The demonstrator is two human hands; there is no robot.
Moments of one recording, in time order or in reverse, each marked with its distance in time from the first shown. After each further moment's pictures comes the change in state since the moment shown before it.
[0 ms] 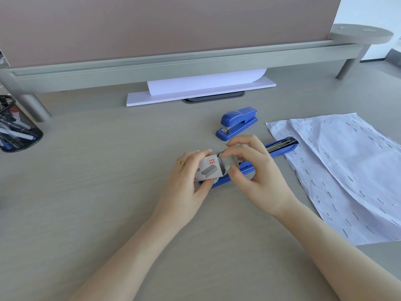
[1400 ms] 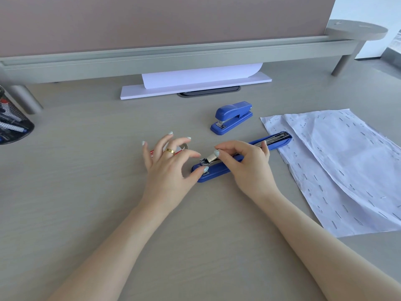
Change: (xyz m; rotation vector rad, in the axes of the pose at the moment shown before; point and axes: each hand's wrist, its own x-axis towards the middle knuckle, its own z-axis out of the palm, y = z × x) left_hand 0.010 -0.017 0.002 0.385 0.173 0.022; right_hand 0.006 0.007 0.012 -0.107 0.137 0.352
